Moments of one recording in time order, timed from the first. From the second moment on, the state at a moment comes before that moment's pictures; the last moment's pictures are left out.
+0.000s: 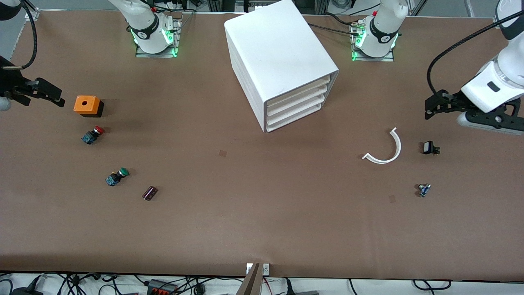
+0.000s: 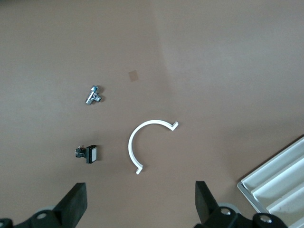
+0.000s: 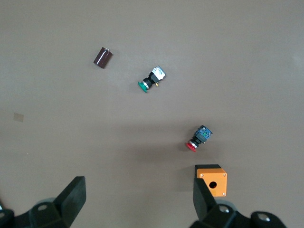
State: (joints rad) left arm -0.03 0.03 -0.03 -1.64 0.01 1.69 0.10; right arm -0.08 -0.05 0.00 -1.75 -0.01 1.71 -0.05
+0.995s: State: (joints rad) left arm -0.03 -0.05 -0.03 -1.73 0.01 1.71 0.08; right arm -0.08 -0.01 0.01 -1.71 -0.01 1.72 -0.05
